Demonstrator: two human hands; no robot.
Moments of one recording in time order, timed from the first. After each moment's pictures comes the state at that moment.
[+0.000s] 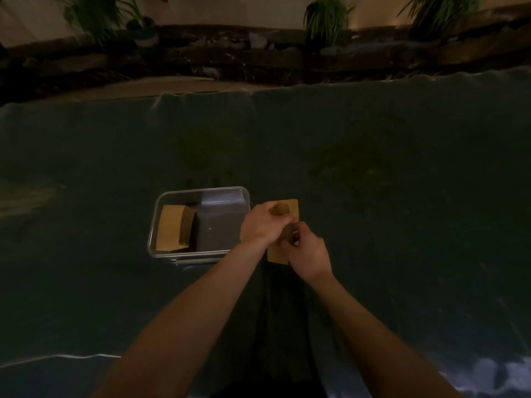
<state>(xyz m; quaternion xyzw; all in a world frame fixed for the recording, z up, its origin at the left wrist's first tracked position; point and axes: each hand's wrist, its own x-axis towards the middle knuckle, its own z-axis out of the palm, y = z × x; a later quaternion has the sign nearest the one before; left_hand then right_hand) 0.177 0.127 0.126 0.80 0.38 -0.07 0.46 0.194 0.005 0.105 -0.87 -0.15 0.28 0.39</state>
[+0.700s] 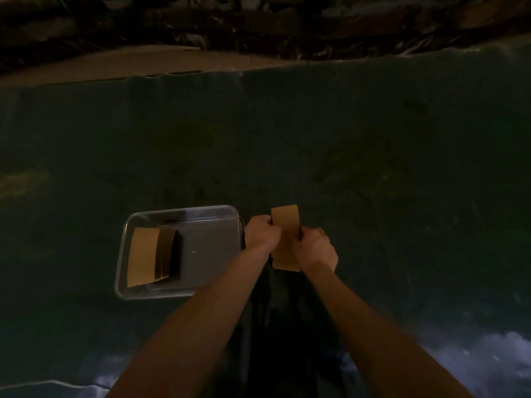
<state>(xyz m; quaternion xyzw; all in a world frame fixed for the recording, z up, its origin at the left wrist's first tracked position) 0.261 0.165 0.030 0.71 0.48 -0.15 0.48 0.290 0.056 0.030 -0.93 -0.05 0.32 0.18</state>
